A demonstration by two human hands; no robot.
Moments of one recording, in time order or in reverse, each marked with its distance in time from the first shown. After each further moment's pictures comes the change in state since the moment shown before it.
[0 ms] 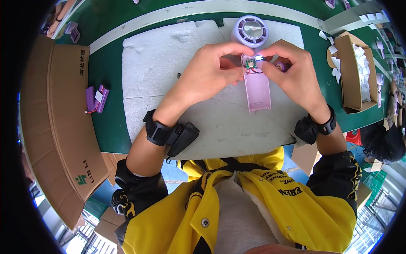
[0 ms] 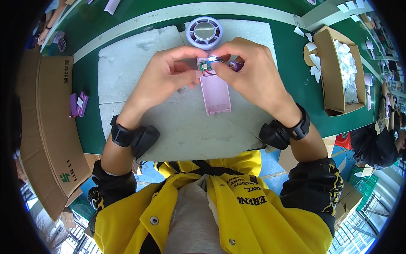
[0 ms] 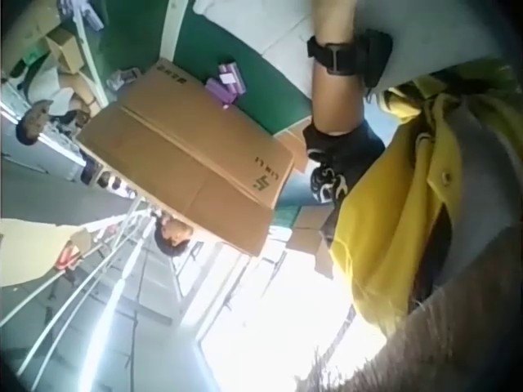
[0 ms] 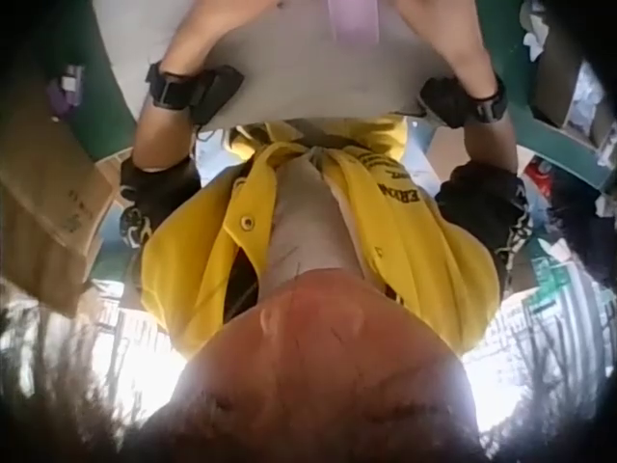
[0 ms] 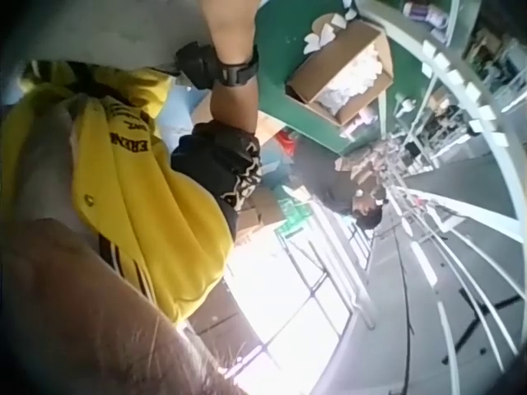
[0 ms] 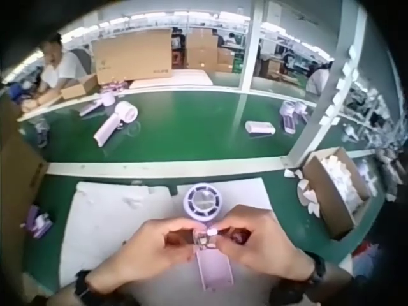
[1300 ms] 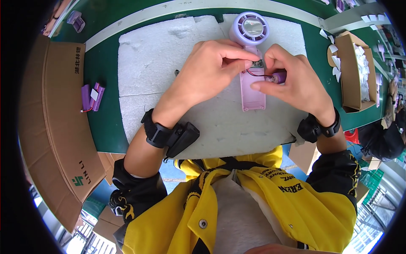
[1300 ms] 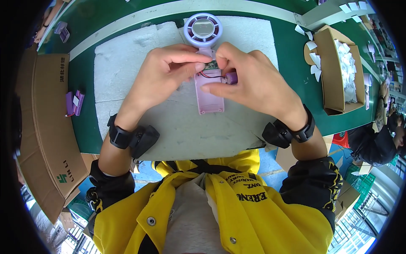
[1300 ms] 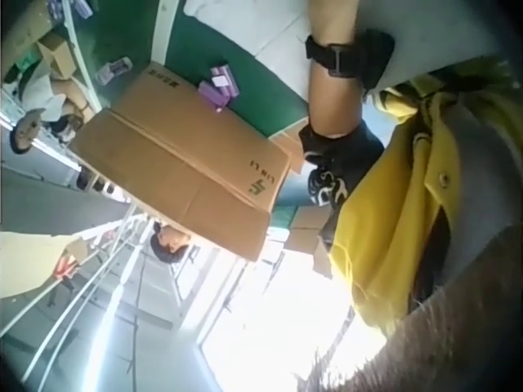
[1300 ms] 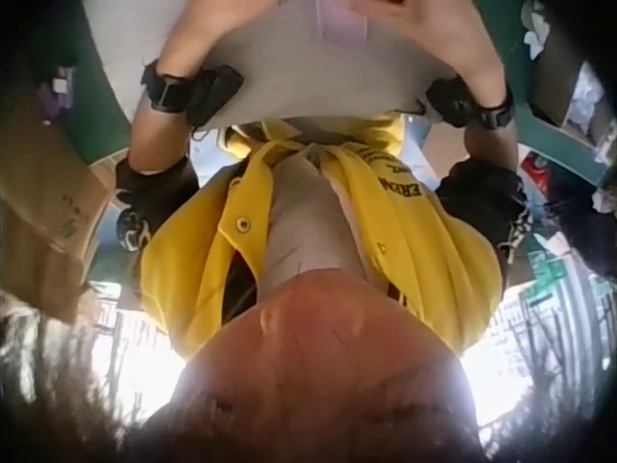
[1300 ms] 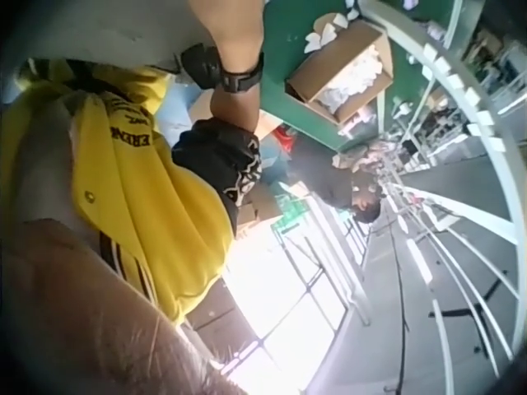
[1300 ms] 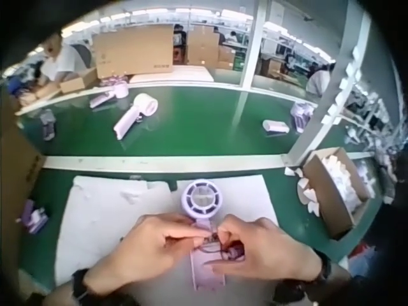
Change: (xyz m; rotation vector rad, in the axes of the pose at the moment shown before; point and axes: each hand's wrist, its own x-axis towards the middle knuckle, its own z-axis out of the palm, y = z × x) left_hand 0.003 -0.009 0.005 0.232 0.110 0.261; right_hand -0.006 -0.016 -0.010 -0.153 -0.263 0.071
